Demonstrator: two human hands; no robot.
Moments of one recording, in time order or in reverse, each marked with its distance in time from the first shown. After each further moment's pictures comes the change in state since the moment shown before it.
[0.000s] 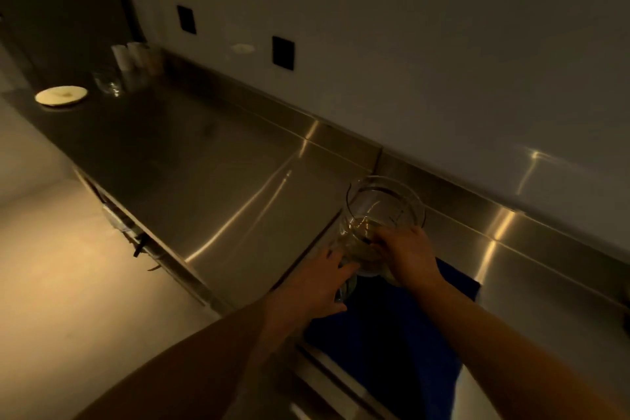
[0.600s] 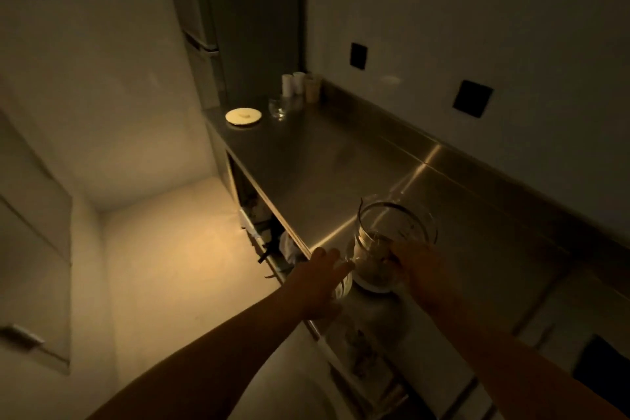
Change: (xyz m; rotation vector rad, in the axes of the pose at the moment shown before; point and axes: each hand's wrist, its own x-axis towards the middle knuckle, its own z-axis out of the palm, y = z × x) left_hand -0.194 -0.293 -0.048 0.033 0.085 -0.419; right_hand 0.177 -0.287 0.086 0.206 -0.096 -0.274
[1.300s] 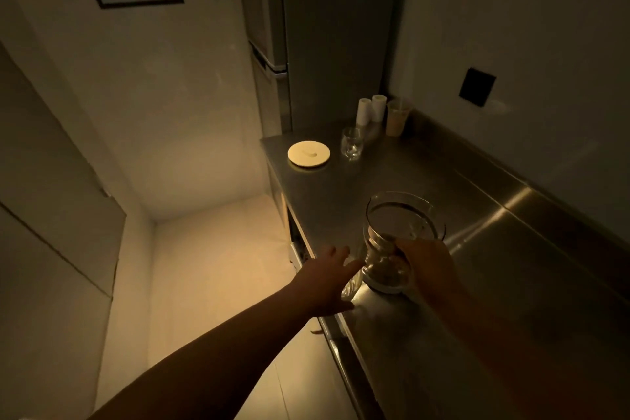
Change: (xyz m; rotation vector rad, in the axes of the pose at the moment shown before) left_hand 0.163 -0.300 -0.037 0.042 -0.008 -0.169; right_hand 0.369 -0.078 0.083 0.136 -0.039 -0.173
